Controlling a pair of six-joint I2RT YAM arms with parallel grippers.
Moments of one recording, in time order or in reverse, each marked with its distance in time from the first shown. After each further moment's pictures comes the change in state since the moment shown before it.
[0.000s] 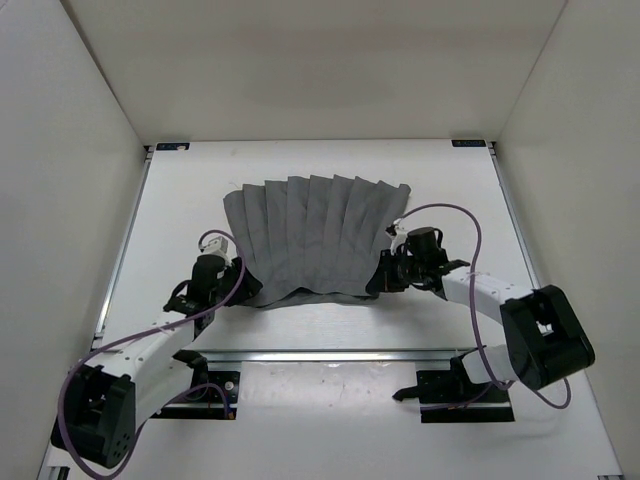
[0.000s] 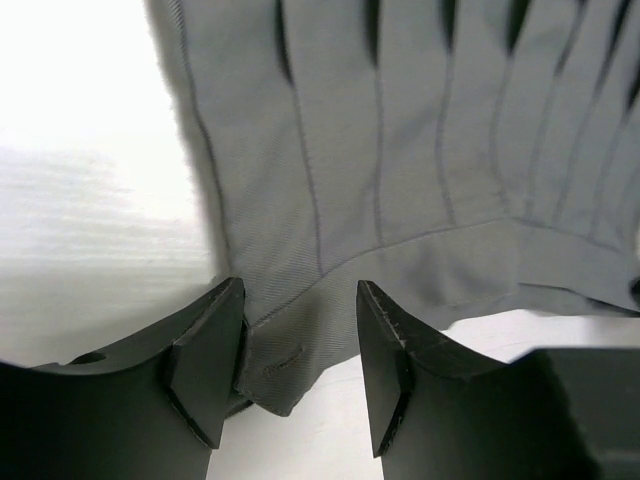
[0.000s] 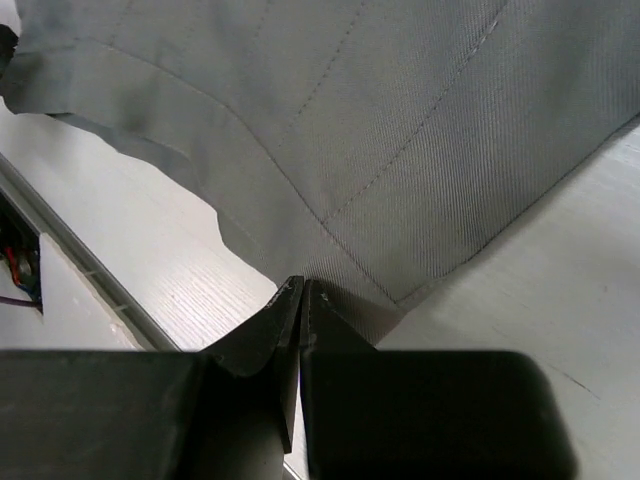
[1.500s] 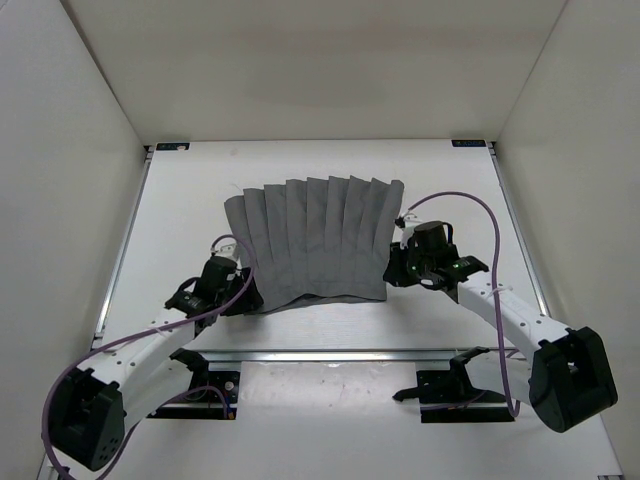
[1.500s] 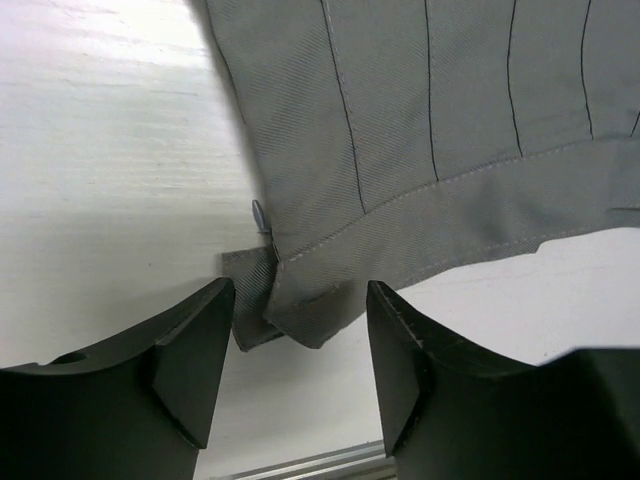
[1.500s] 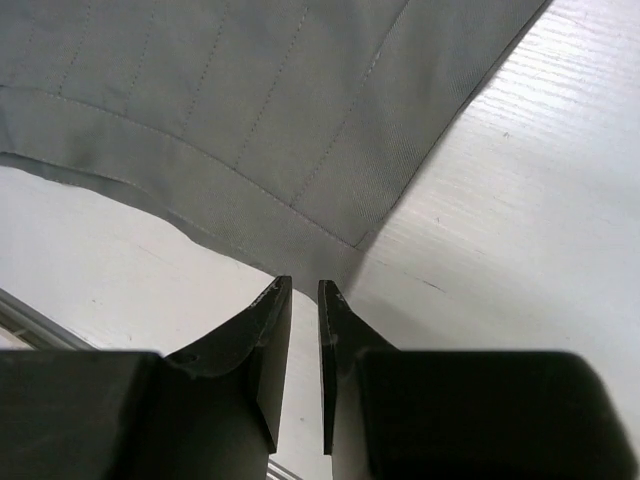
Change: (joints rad) left arm -0.115 -0.023 0.091 -0.306 -0.083 0.072; right arm 0.037 -0.209 0.109 -0.310 0.313 -0.156
